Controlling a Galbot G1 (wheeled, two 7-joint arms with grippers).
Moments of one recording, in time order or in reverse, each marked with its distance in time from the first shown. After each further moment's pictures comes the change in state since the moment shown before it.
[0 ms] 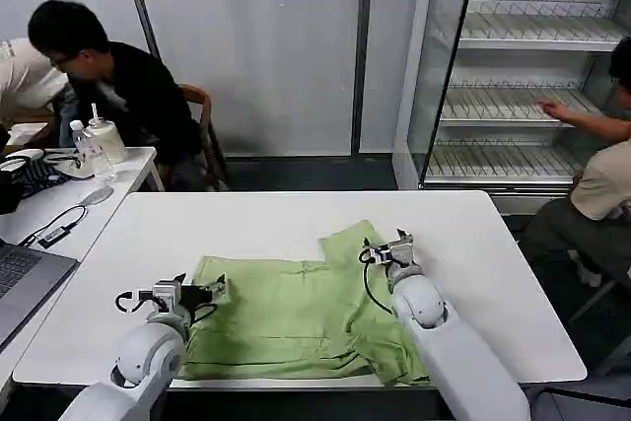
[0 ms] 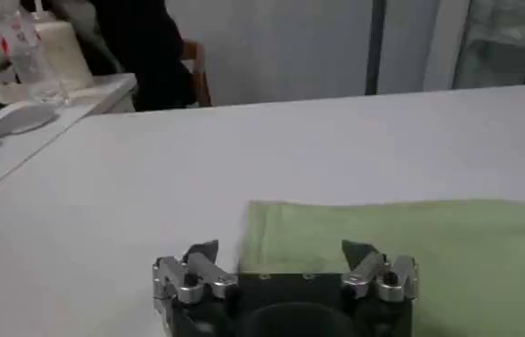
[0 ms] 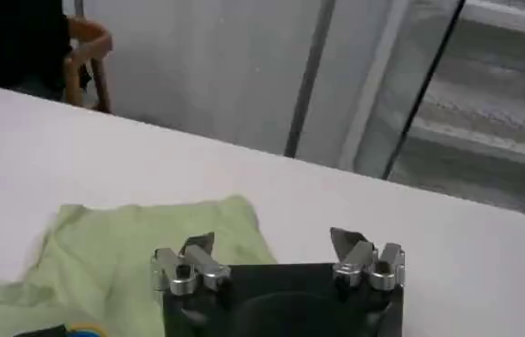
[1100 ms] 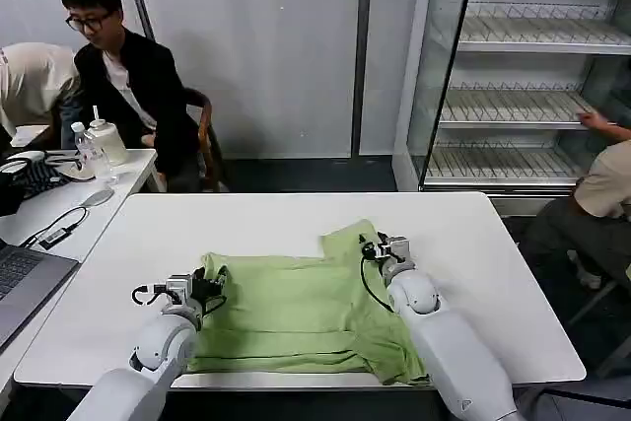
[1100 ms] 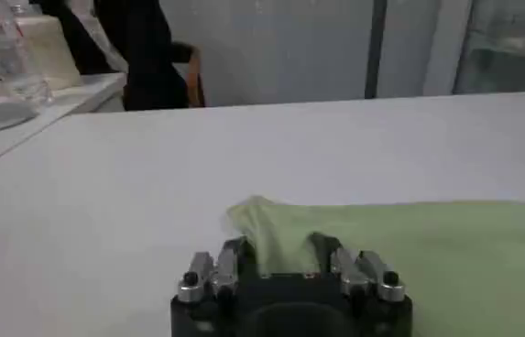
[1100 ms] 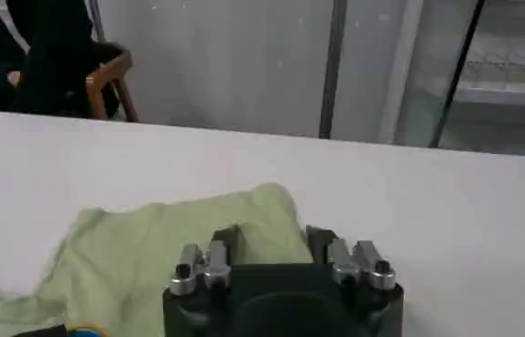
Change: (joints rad) left arm -0.079 -0.027 0.067 0.130 0.007 -0.043 0.021; right arm 0.032 0.049 0.010 -0.188 0.104 0.047 -0.087
